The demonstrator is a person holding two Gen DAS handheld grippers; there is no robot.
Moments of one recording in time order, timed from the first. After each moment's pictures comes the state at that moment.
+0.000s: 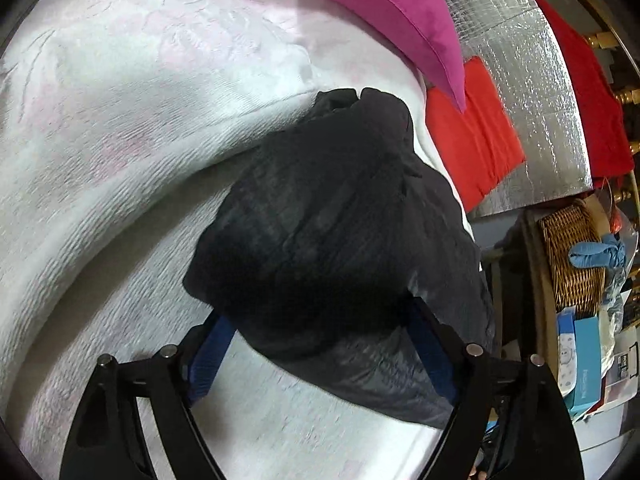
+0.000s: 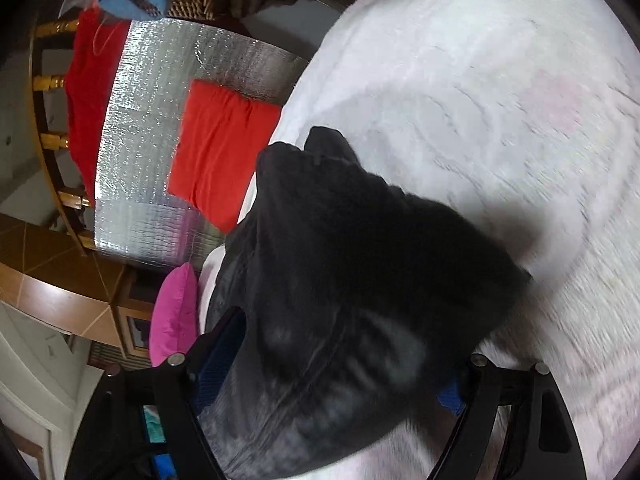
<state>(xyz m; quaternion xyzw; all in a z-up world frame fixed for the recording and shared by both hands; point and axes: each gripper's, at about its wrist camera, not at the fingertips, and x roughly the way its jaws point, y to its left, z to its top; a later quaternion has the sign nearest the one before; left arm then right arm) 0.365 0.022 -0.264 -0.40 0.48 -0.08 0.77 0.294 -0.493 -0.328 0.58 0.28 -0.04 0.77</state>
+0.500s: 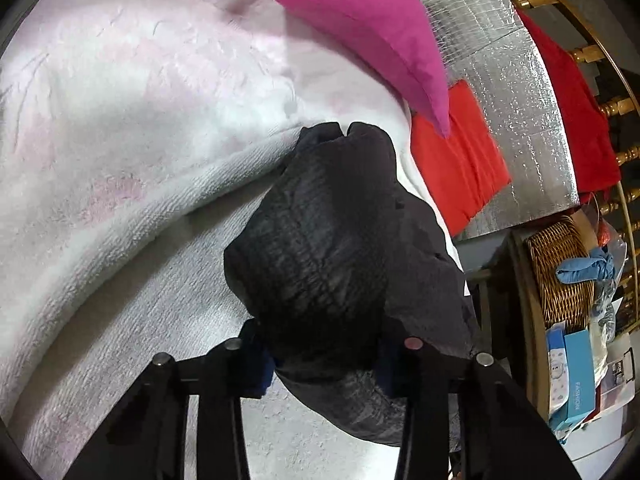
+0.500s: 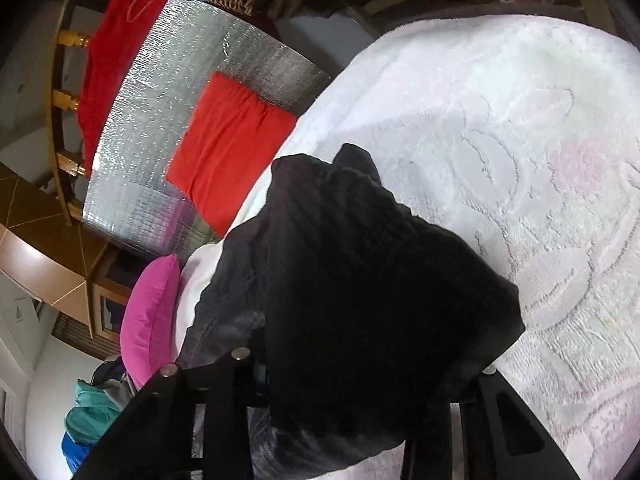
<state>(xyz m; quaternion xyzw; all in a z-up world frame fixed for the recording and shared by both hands) 0.363 0.029 -0.251 -0.41 0.44 -0.08 0.80 0.293 -0.482 -0.302 0.51 0.28 -0.06 0.81</state>
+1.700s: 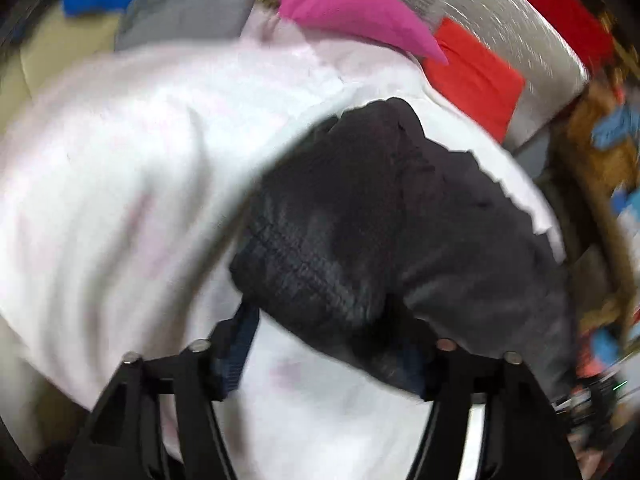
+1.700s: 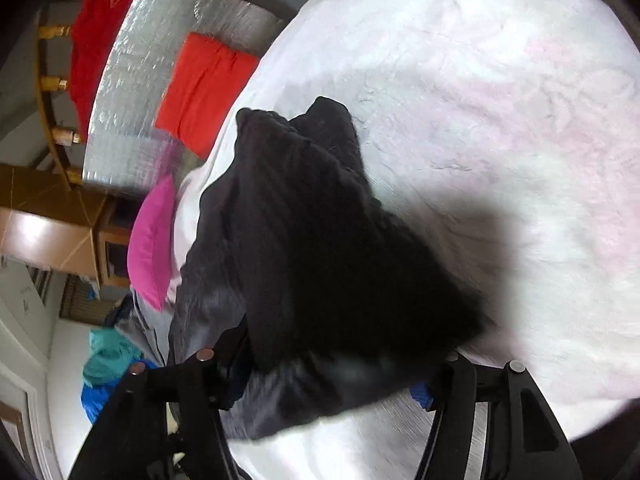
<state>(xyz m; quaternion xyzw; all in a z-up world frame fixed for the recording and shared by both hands) 0.181 0.046 -0.209 -0.15 0.48 -0.02 0.86 0.100 -0.462 -0.311 0.53 0.39 -0.02 0.75</state>
